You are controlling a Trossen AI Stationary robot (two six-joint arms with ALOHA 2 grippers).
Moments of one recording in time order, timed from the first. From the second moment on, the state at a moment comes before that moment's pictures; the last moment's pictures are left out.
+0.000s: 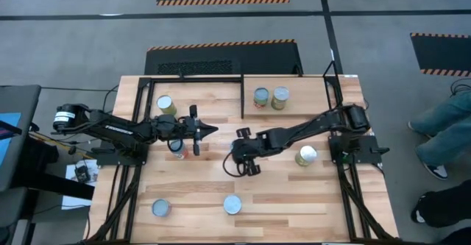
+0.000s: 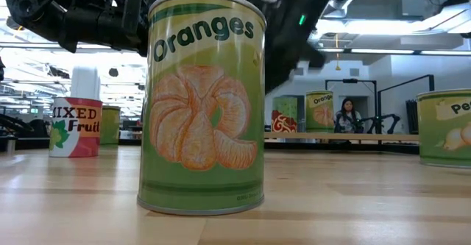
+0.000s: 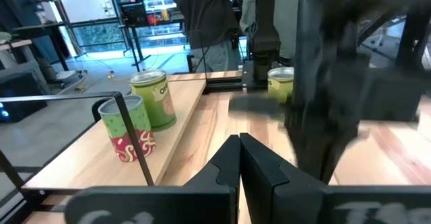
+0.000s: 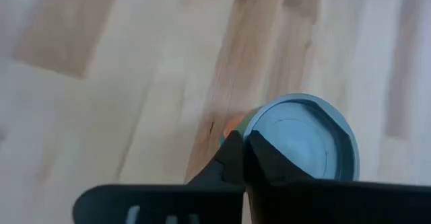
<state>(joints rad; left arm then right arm) 0.07 1.22 0.33 0.82 -0.07 0.10 0.15 1.86 1.32 -0.45 0.17 -0.21</state>
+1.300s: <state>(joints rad) 0.07 1.22 0.33 0.83 -0.07 0.08 -0.52 1.11 0.80 -0.70 0.20 0.13</state>
